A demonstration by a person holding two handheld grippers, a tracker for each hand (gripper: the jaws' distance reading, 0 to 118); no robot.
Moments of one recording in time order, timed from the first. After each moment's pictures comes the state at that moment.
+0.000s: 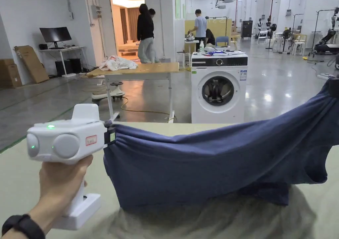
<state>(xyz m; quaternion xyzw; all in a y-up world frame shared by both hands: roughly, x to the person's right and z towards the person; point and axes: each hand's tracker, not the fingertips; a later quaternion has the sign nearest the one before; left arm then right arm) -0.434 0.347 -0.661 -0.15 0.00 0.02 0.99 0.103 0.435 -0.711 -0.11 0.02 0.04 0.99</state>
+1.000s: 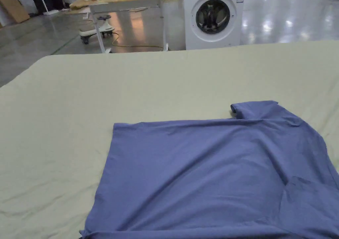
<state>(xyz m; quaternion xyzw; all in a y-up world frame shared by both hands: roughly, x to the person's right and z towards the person) -0.438 0.091 -0.358 -0.28 0.01 0.09 0.96 0.157 0.125 -0.390 -0.31 0.01 -0.08 0.95</state>
